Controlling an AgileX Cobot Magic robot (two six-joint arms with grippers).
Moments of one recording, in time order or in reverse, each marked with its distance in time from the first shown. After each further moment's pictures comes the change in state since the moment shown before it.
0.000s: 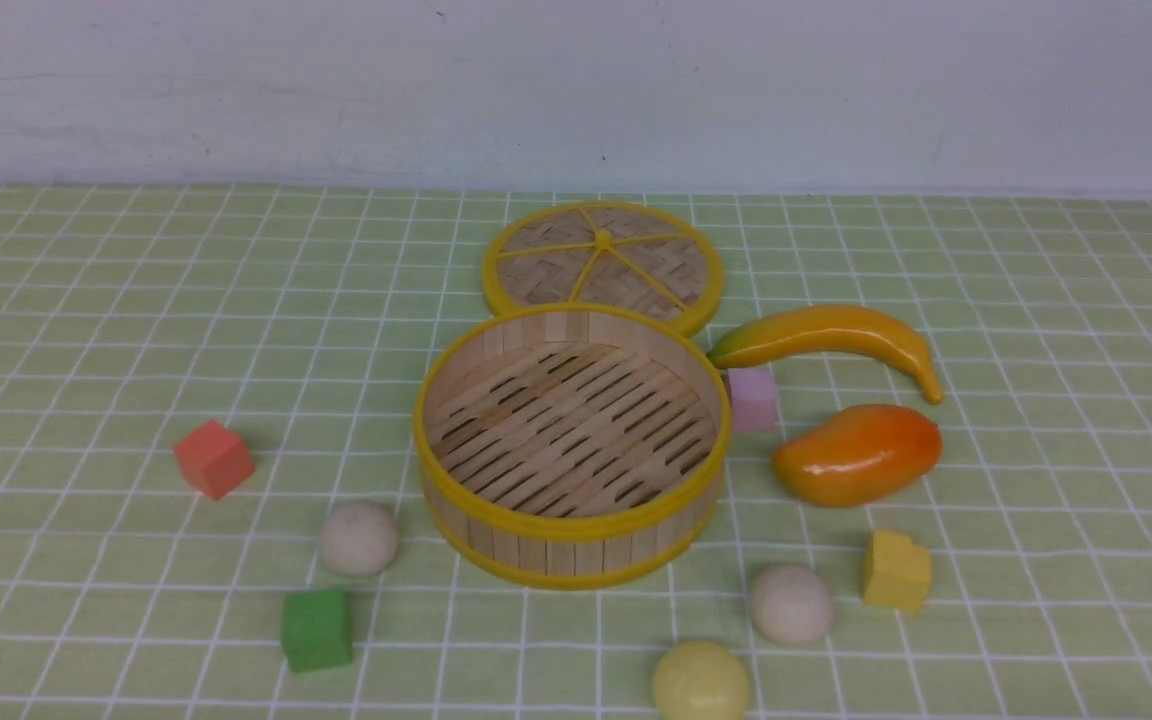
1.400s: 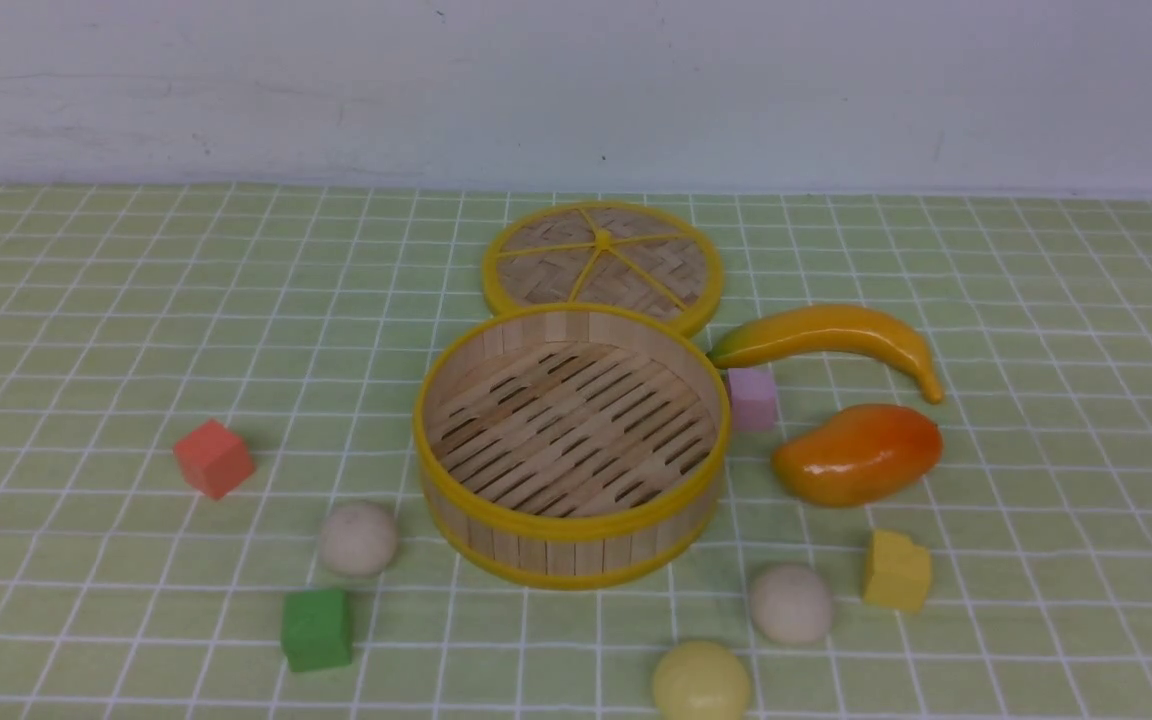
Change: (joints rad) right arm 0.031 0.785 -0.817 0.056 0.195 0.045; left arm 0.000 0.000 0.000 0.000 0.000 0.000
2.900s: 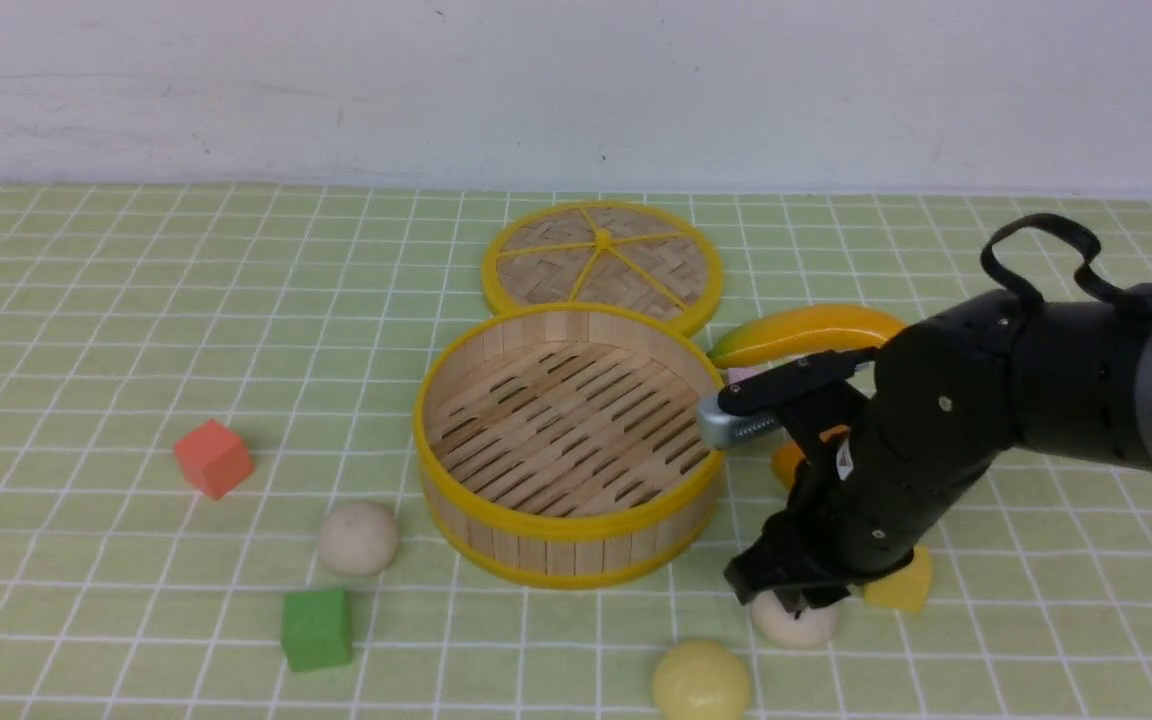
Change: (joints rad) right arm 0.489 1.014 -0.336 0.199 0.102 -0.339; left arm 0.000 0.000 0.000 0.000 0.000 0.000
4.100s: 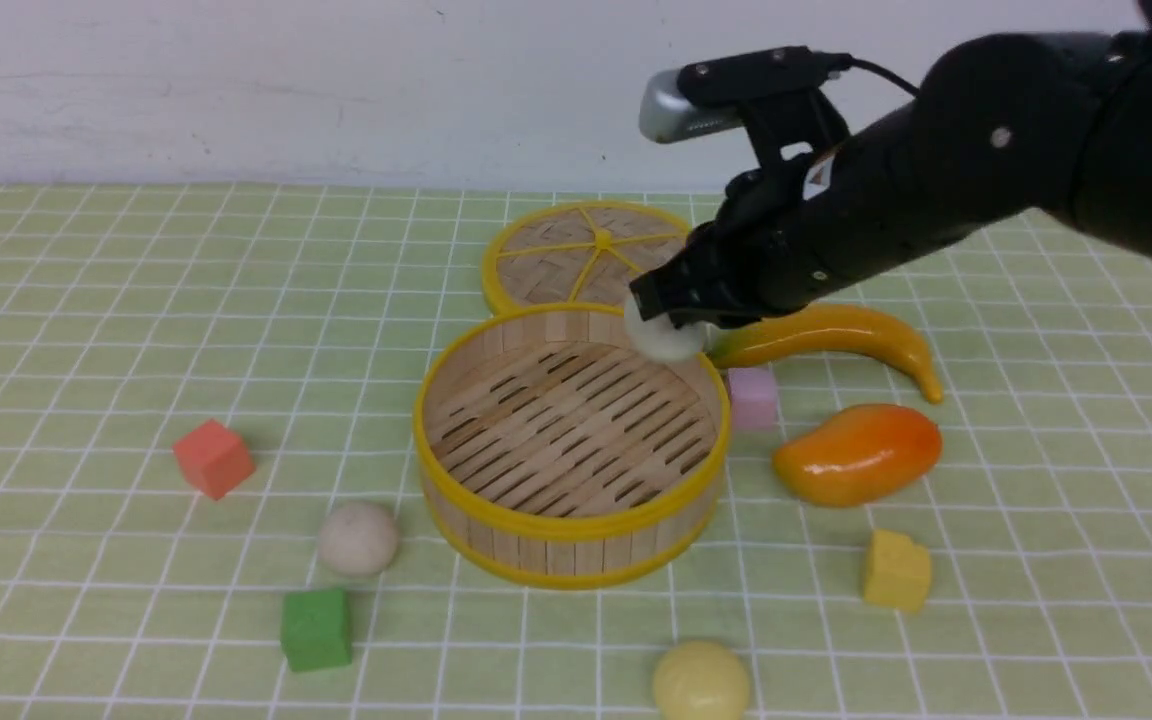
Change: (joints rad) right arm 0.000 -0.032 -0.352 0.190 -0.104 -0.165; left arm 0.000 0.000 0.000 0.000 0.000 0.000
